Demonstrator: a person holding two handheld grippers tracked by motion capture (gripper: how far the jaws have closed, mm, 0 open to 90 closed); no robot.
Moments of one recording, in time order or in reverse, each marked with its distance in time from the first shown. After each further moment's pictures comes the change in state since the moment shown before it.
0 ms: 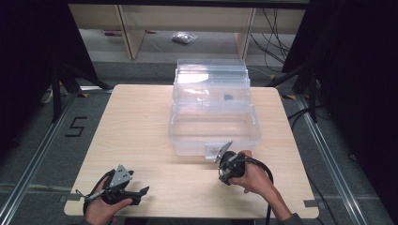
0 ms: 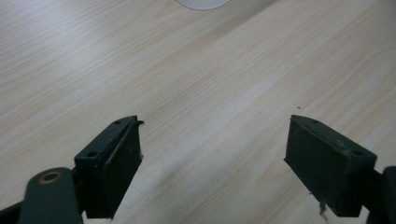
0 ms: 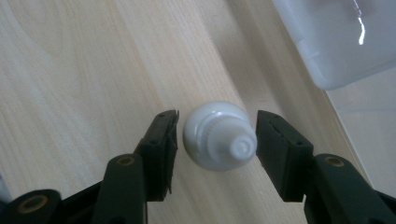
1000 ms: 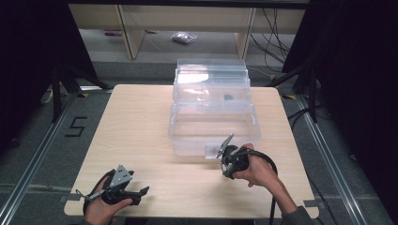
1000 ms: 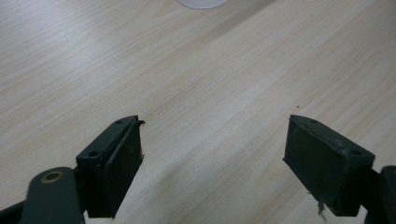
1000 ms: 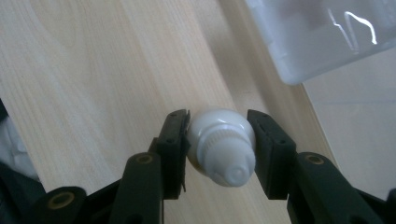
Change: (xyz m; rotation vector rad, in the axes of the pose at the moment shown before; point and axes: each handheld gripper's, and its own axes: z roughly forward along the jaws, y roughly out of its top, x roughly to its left) left arm -0.001 0.000 0.000 -0.003 -0.012 -0.008; right arm -0.010 0.008 -0.025 0.071 0.024 0.006
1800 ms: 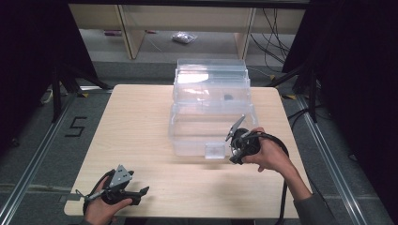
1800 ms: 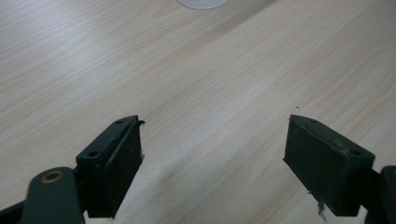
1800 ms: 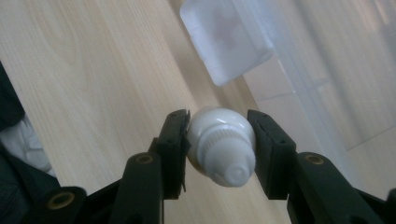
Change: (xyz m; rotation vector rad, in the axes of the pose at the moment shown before) left arm 0.001 0.000 0.000 -0.002 -0.005 0.001; right arm -0.030 0.003 -0.050 -0.060 -0.004 -0.010
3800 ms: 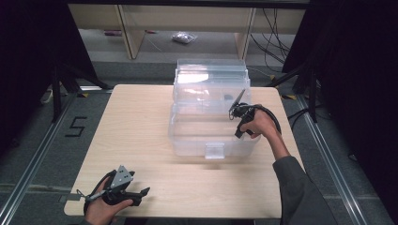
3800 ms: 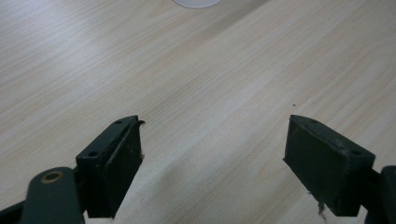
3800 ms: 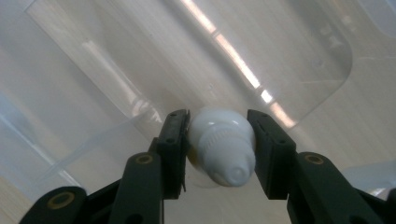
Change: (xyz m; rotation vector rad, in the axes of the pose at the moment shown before) left arm -0.002 0.000 0.001 0.010 -0.004 0.020; right arm -0.118 0.024 0.051 0.176 -0.041 0.294
